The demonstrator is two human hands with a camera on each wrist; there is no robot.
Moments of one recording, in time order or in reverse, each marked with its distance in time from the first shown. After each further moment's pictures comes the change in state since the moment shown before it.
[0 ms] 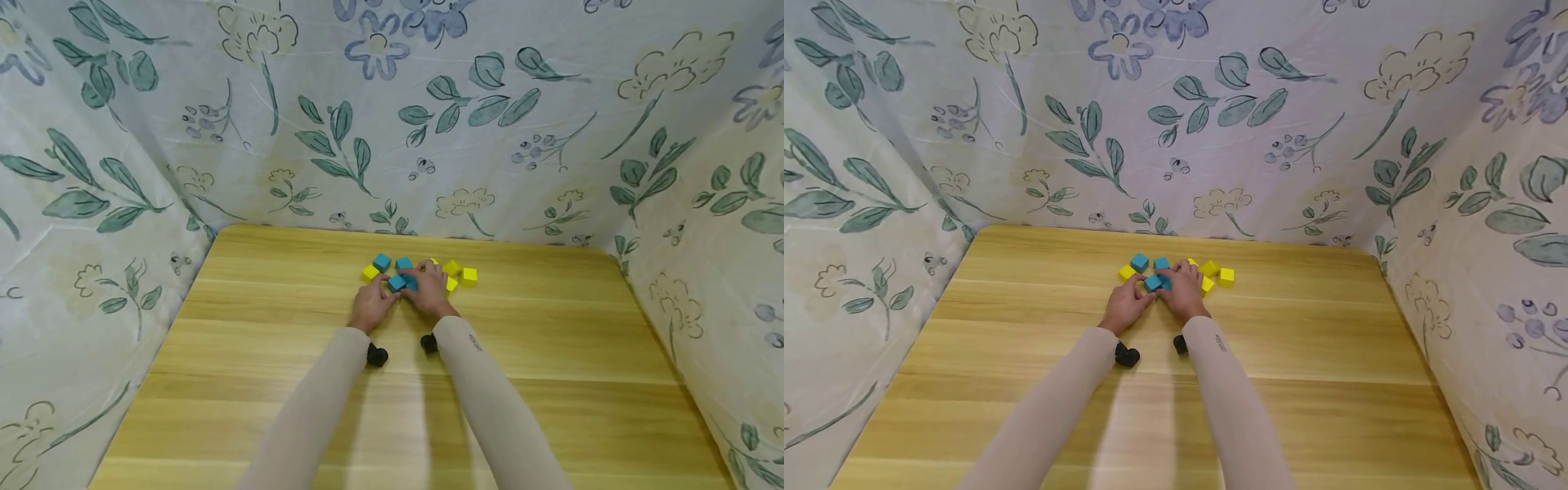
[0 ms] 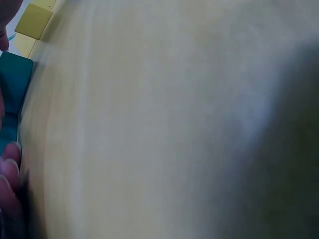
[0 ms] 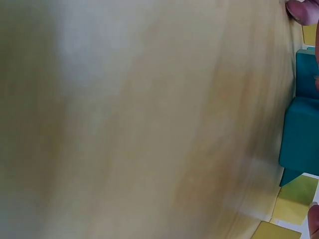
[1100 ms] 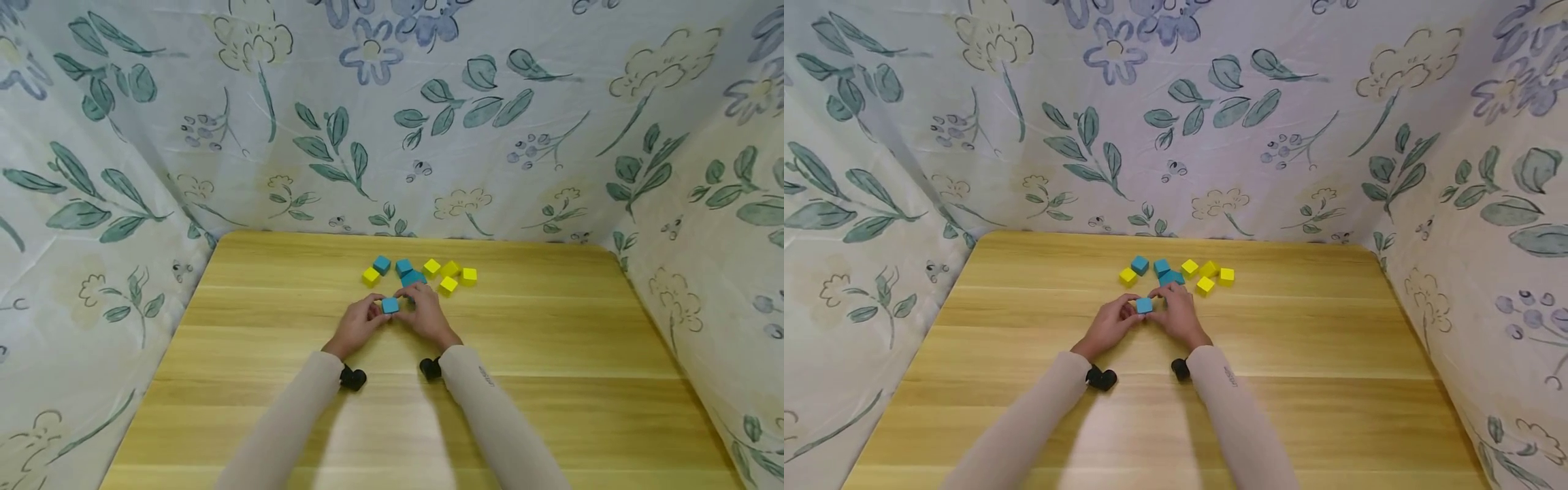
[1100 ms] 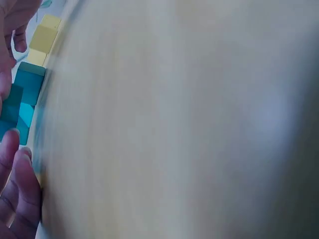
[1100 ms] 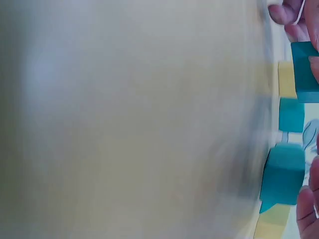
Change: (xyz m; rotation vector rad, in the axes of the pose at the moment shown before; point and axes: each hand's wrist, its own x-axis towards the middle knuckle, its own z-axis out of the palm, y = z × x) left_hand -0.038 -0.033 -0.019 -0.143 -0.105 0.275; right_hand -0.042 -0.015 0.006 0.270 -0.015 -0.039
